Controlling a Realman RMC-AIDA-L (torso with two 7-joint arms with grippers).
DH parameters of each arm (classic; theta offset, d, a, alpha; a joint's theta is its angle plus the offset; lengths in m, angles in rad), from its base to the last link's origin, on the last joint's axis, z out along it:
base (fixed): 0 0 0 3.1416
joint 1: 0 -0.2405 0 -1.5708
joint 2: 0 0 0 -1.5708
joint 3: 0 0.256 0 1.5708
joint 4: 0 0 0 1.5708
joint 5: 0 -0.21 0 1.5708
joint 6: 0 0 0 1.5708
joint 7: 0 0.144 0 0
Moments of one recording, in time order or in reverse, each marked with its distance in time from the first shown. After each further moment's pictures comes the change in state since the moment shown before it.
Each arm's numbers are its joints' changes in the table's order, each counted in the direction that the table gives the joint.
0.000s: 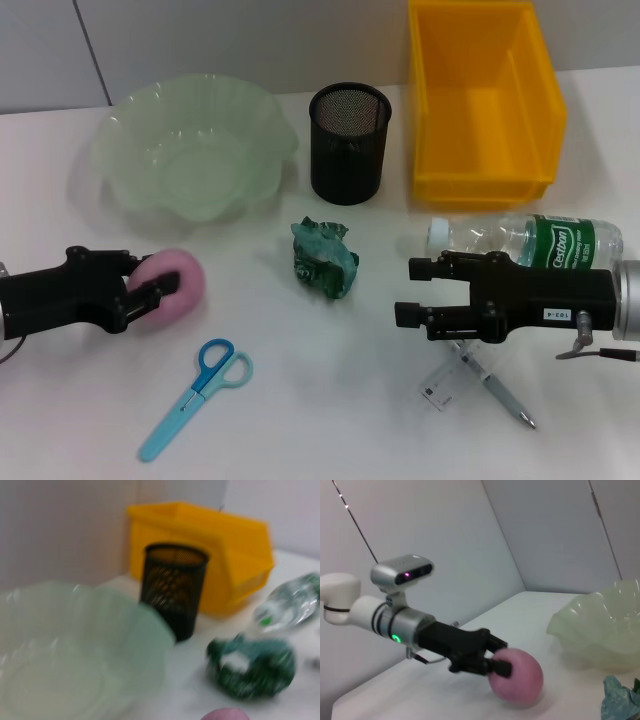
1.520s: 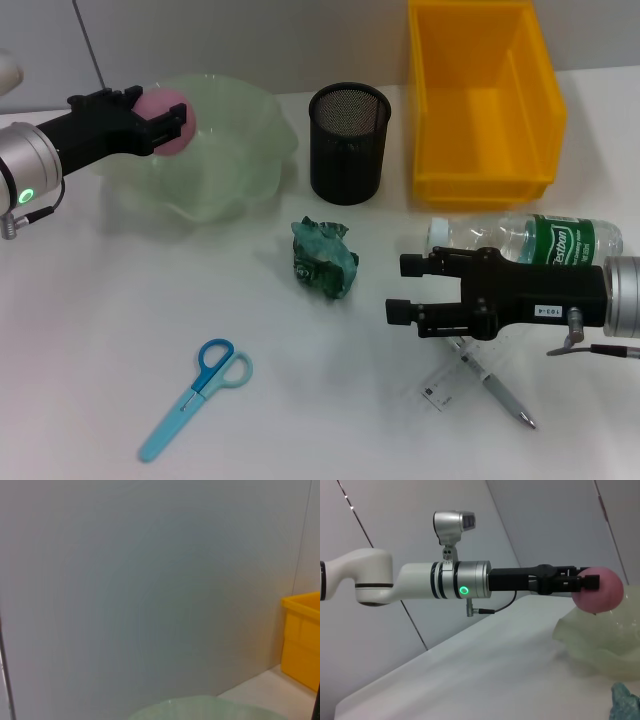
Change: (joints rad) left arm 0.269 0.082 -0.176 0.128 0.105 -0.434 0.032; right arm -0.010 -0.011 0.000 0.007 -0.002 0.000 -0.003
